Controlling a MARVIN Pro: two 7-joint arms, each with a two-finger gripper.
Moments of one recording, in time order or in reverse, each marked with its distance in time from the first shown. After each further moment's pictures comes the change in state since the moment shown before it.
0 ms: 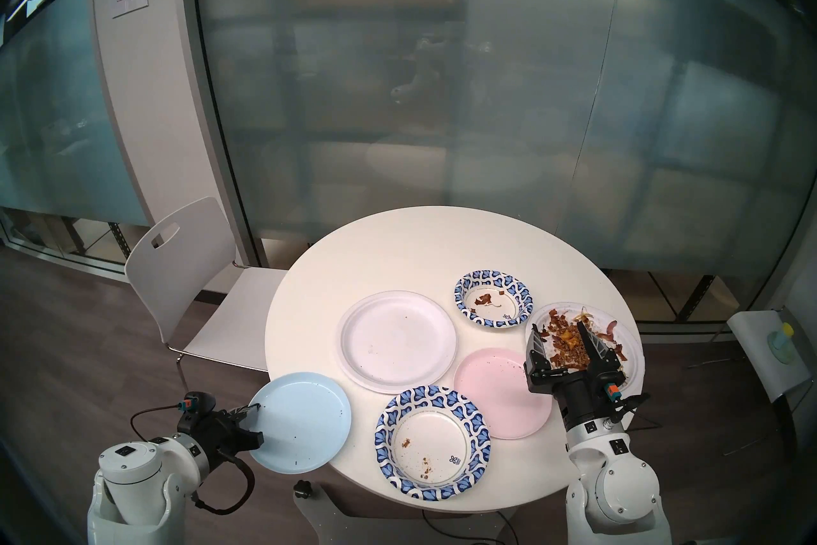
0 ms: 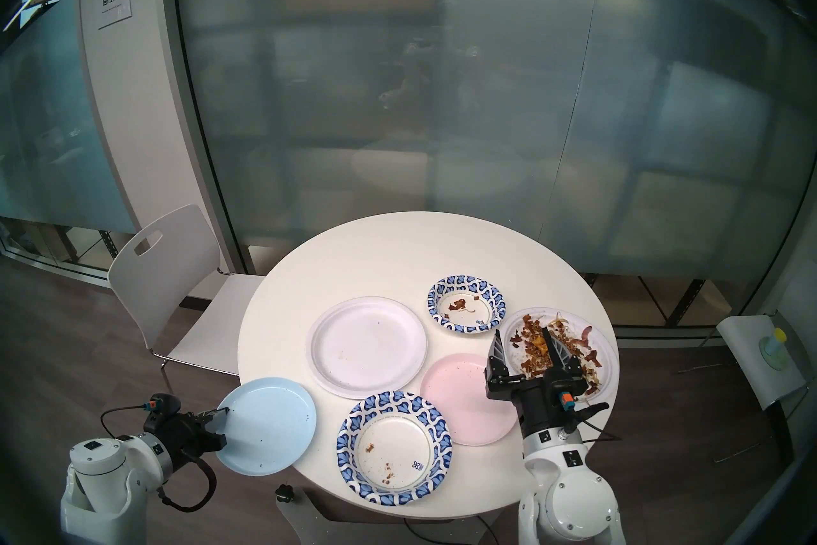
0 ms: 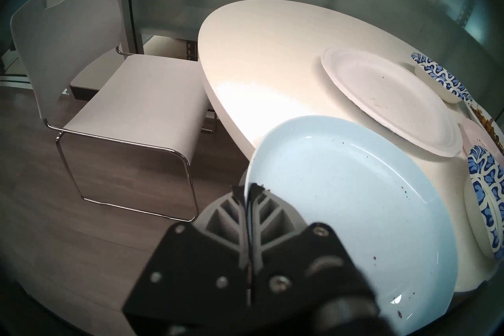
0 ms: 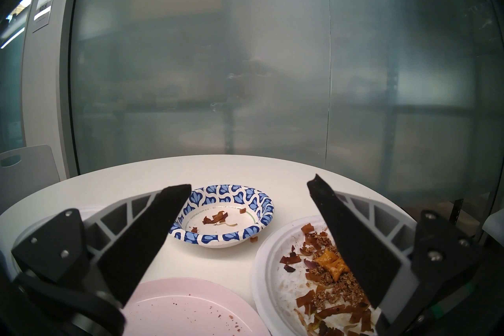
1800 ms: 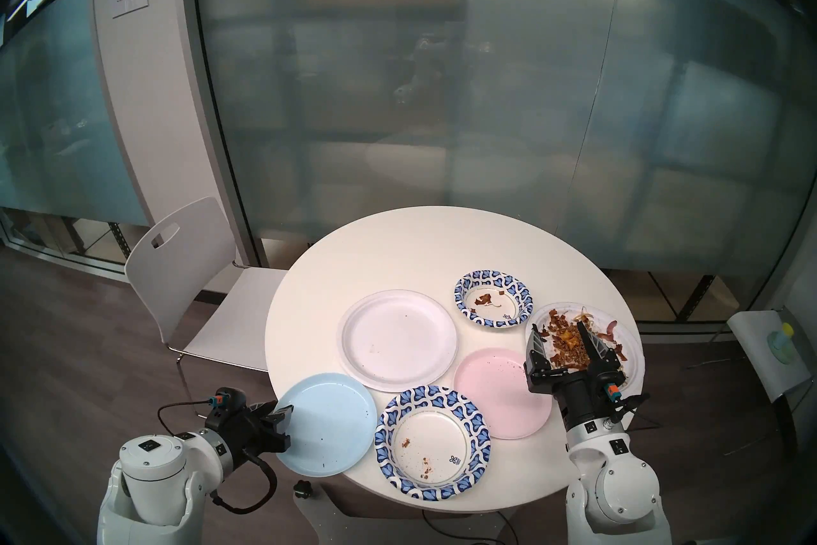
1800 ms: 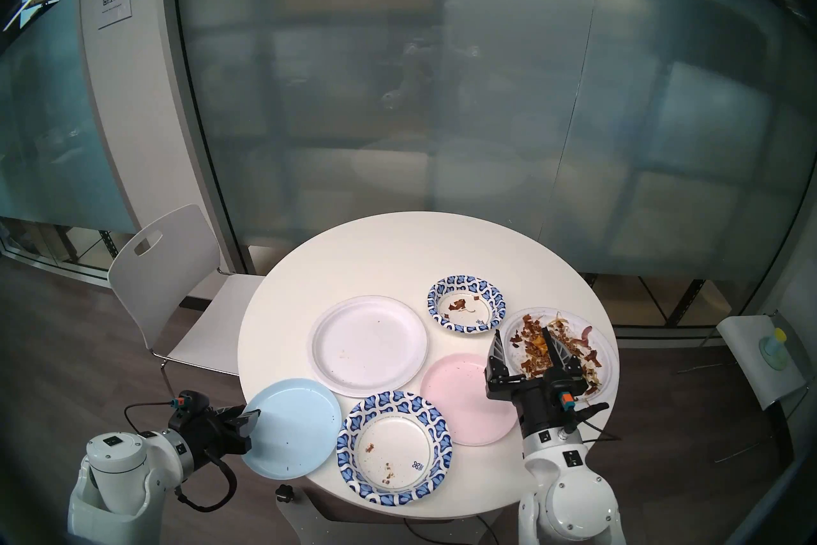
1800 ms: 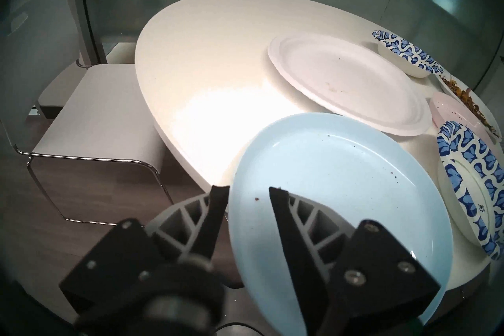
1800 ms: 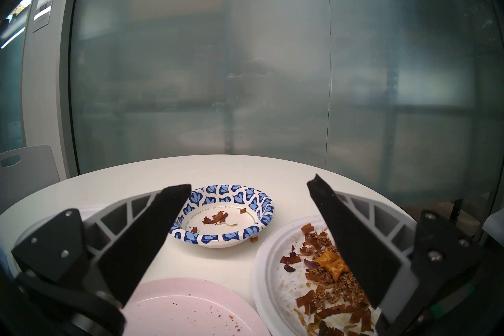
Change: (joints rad) left arm -0.017 0.038 0.113 -0.036 0.107 0.007 -0.022; right arm 0.000 0.000 0.000 0.000 0.000 0.000 0.000
